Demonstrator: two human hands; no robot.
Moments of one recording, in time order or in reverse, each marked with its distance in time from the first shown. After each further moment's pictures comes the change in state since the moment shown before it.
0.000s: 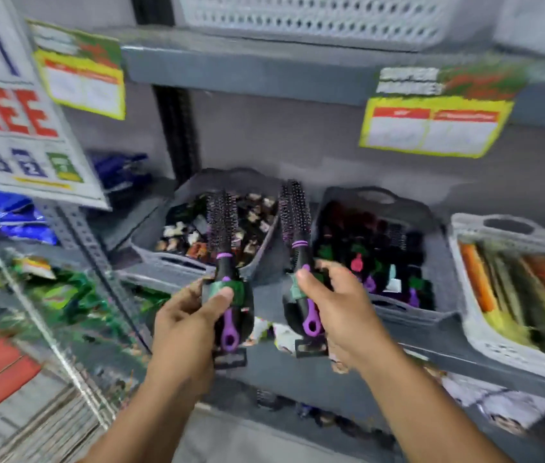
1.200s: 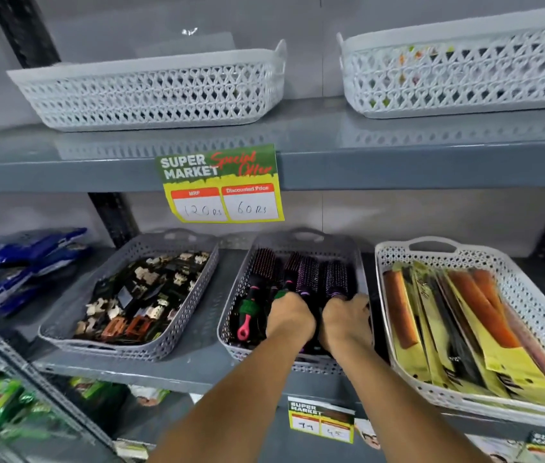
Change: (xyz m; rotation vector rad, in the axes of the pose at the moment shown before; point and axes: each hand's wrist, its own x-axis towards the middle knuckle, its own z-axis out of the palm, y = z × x) left_hand 0.068 -0.109 0.270 1.330 -0.194 0.058; right_hand 0.099 0.020 -0.159 -0.791 0.501 0.308
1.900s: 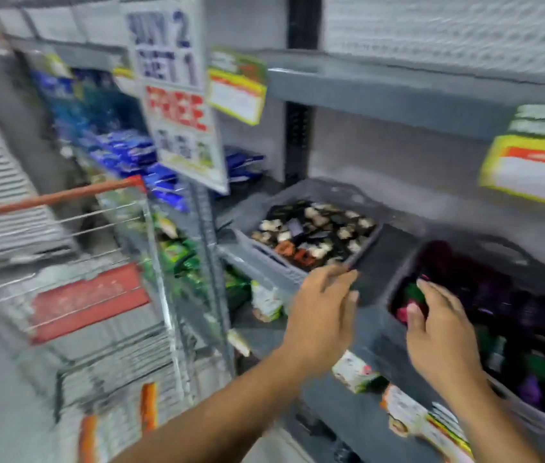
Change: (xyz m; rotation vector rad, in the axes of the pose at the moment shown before) left_hand -0.081 -0.188 -0.105 -0.145 0.633 0.512; right_hand -0.103 -0.054 0.043 0.065 -0.056 -0.853
